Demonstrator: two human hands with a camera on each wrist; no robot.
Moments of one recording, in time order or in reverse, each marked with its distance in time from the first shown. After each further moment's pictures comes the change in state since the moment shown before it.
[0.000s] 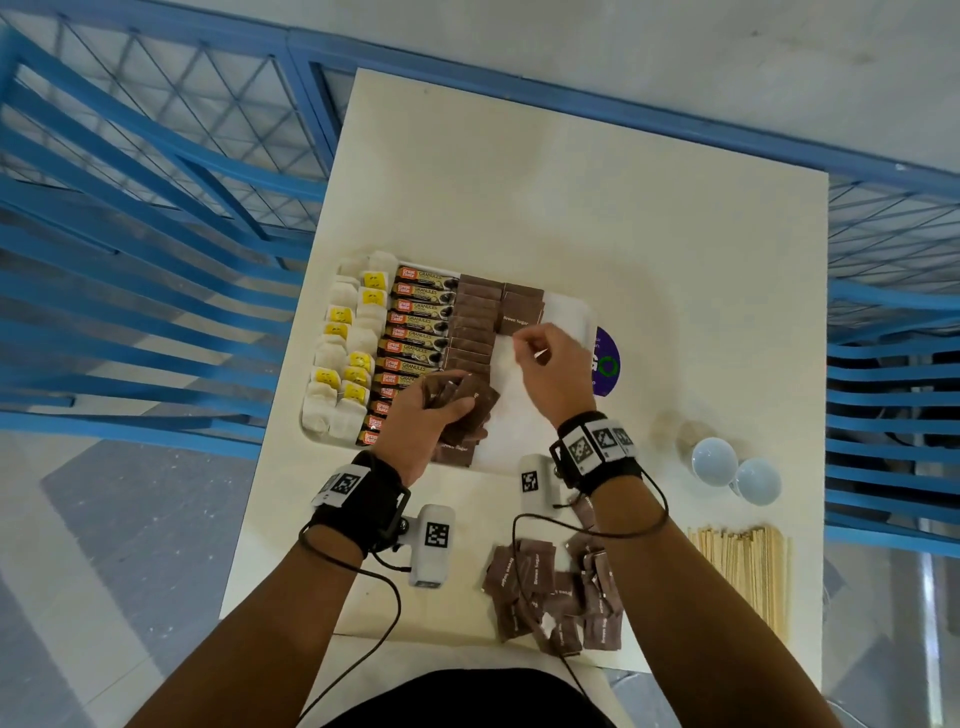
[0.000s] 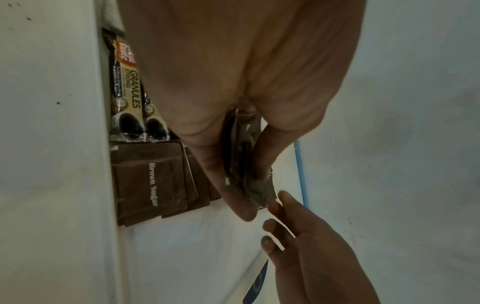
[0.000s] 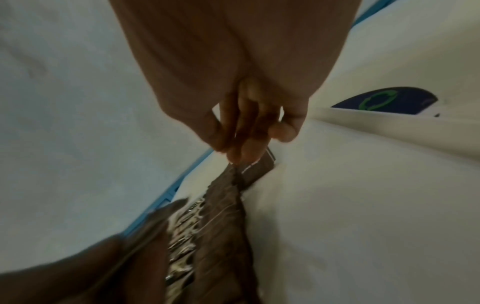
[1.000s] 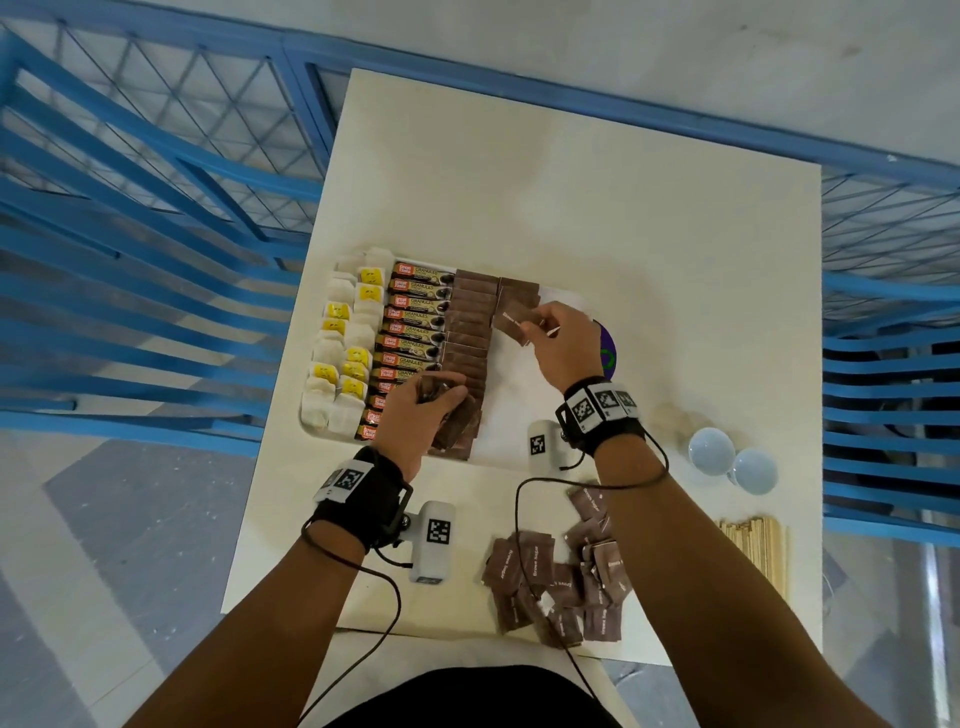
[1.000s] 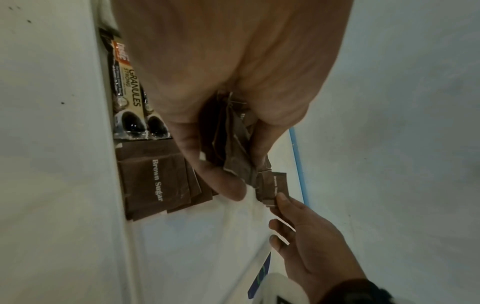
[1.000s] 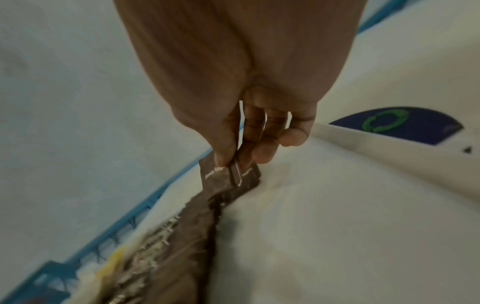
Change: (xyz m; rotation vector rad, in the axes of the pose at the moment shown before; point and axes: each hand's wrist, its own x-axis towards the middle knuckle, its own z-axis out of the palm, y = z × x) left_hand -0.002 -0.006 0.000 0.169 0.143 0.046; right_hand 0.026 0.007 -0.014 -0.082 -0.009 0.051
